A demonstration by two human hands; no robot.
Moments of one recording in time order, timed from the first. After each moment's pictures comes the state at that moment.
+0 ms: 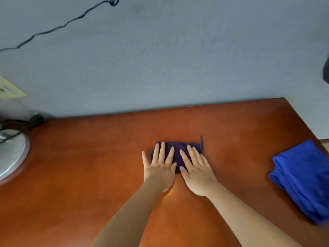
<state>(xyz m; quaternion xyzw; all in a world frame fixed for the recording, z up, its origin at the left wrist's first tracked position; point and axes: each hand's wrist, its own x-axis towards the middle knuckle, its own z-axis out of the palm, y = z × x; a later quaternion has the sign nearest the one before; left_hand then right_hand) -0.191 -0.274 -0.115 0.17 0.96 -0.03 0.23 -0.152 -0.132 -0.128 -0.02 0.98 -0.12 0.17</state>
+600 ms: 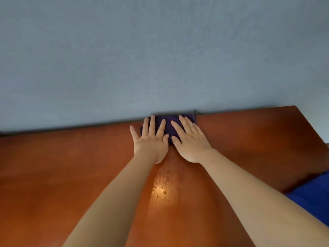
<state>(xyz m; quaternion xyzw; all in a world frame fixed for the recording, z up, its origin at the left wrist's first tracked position) -0.344 -0.197 -0.122 0.13 0.98 -0.02 0.17 -0.319 -0.053 -0.131 -0.03 0.98 -0.13 0.13</state>
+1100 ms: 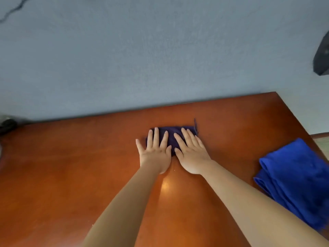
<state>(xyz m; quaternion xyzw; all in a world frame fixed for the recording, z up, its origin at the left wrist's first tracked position) -0.239 -0.202 -0.121 0.13 0.97 -0.02 0.21 -0.211 -0.062 -0.131 -0.02 0.98 -0.13 0.17</state>
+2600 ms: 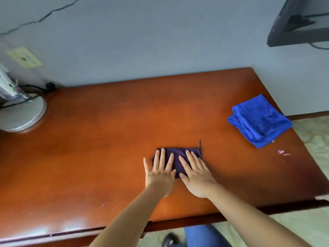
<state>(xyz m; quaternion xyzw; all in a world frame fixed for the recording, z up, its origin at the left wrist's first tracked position) 0.040 -0.263 -0.115 0.17 0.95 -0.06 0.26 0.070 -0.111 -0.120 -0.05 0.96 -0.12 0.23</state>
